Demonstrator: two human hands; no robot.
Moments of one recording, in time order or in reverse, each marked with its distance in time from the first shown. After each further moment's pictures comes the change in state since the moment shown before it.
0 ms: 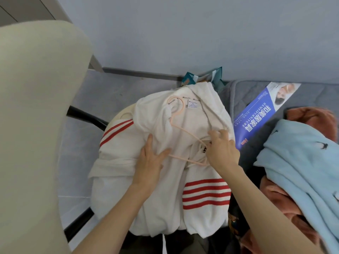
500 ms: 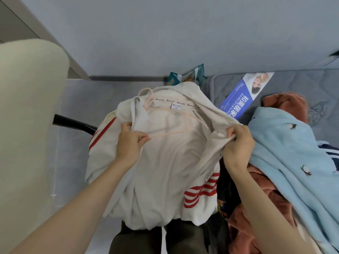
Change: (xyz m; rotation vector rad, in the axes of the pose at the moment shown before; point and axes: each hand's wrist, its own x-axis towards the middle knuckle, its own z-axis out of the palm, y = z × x) left_hand 0.041 0.006 -0.049 -0.177 0.121 -0.122; right_hand -0.035 0.058 -0.032 0.699 0.601 0.071
